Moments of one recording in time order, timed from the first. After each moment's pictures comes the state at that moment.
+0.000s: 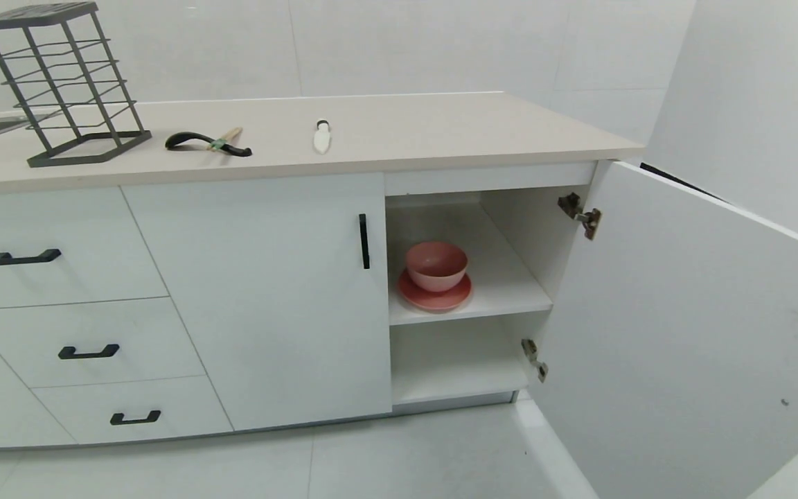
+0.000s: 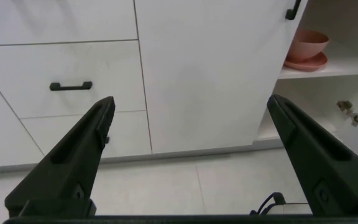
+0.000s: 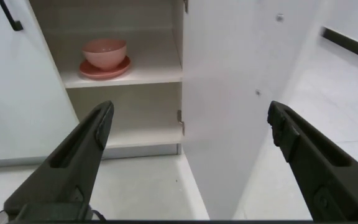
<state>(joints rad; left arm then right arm) 0.00 0.00 0.00 0.00 -0.01 0.00 0.00 0.01 0.00 0.01 0.04 0.00</state>
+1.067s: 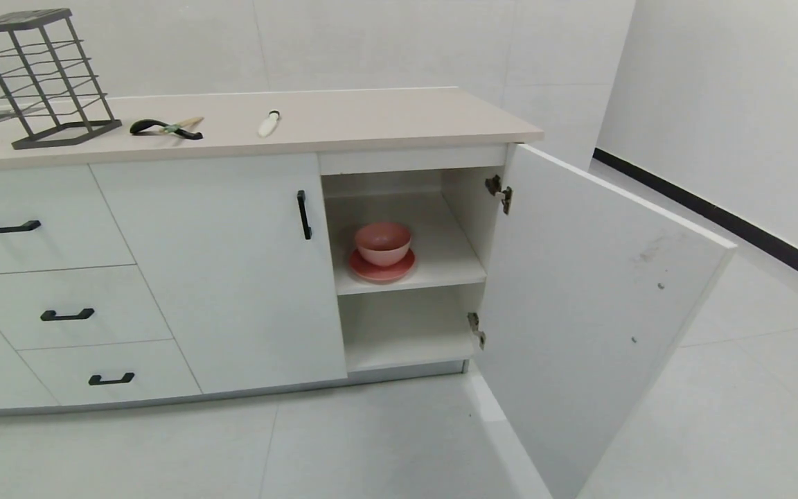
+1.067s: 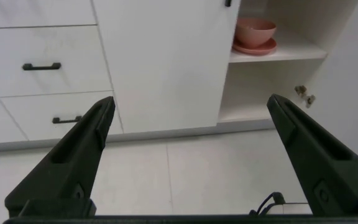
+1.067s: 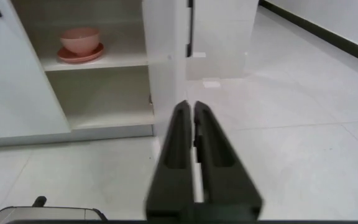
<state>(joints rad) 0.00 0.00 0.00 0.00 -0.01 0.00 0.00 0.01 0.00 0.01 0.04 0.00</state>
